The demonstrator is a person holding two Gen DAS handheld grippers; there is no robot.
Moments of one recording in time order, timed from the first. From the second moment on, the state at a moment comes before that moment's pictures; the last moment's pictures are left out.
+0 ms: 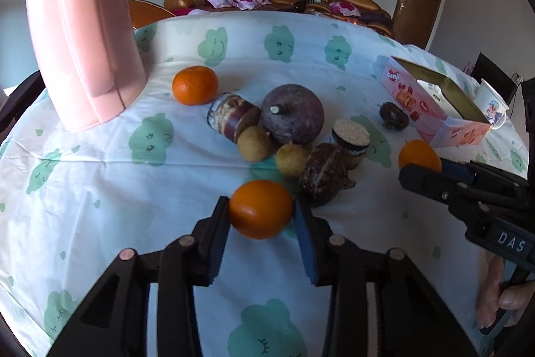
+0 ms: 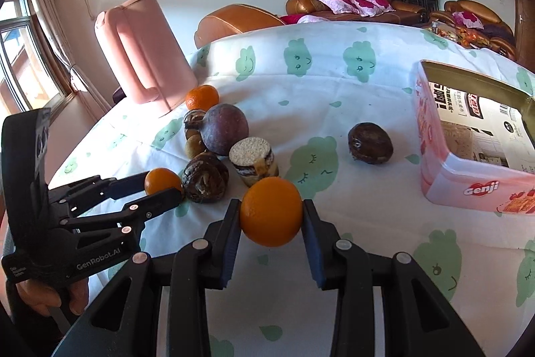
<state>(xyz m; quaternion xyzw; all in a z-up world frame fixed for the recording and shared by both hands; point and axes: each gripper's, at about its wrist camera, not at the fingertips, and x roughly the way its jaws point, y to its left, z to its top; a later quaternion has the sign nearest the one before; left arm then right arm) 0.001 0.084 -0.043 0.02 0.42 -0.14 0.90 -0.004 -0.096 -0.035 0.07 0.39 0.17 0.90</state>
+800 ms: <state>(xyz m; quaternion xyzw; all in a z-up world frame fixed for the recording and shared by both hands) 0.027 -0.095 0.014 0.04 0.31 -0.29 0.90 0.017 -0.277 -0.008 0.11 0.31 -0.04 0.94</state>
